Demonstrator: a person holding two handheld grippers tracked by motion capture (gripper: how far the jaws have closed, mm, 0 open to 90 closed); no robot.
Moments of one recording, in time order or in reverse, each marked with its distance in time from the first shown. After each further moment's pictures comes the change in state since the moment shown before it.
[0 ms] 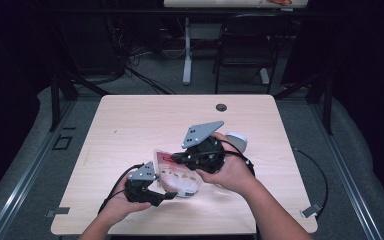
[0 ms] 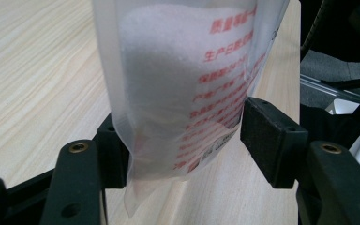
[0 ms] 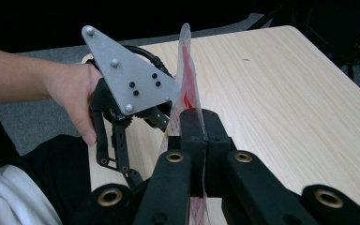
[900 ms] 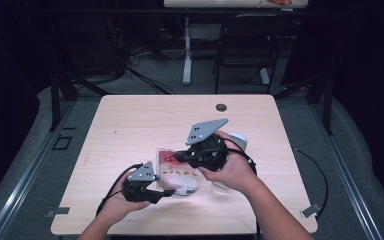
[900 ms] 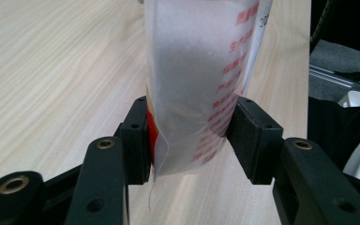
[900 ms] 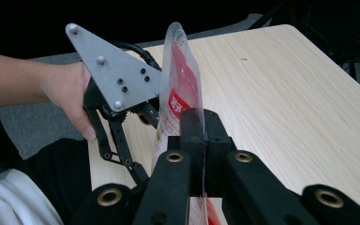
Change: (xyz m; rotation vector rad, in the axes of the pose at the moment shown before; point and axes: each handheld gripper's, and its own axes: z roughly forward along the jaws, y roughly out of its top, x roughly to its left) left arm -0.003 0.004 -0.006 0.012 0.048 0.023; right arm -0.007 -0.004 -0.003 -0.019 0.004 0.033
